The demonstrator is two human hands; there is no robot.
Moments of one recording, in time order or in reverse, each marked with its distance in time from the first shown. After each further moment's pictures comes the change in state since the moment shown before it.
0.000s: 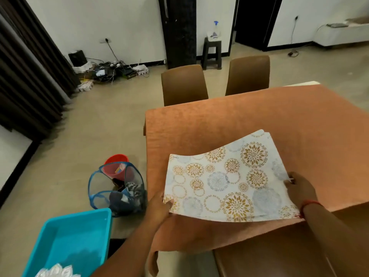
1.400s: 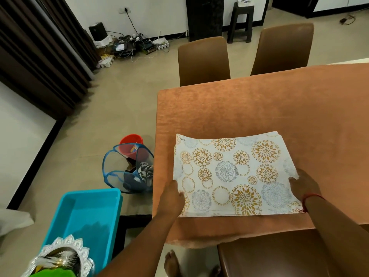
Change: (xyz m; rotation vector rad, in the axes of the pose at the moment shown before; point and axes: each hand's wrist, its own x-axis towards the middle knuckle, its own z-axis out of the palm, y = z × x) left_hand 0.018 0.003 0.047 0.713 0.177 0.121; right_hand 0.083 0.018 0.066 -0.144 -0.226 0.034
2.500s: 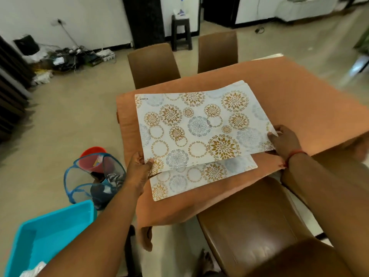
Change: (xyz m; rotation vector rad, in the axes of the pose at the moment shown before) left_hand -0.010 0.015 -0.066 -1.061 -0.081 -0.045; right_hand -0.098 -0.002 -0.095 0.429 0.248 -0.057
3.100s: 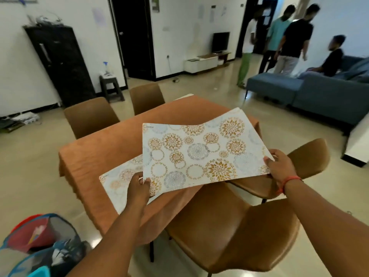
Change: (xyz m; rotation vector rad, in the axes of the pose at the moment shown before) left_hand -0.125 0.005 0.042 0.244 -0.308 0.178; right_hand -0.283 0.042 -0.167 0.197 0.452 0.075
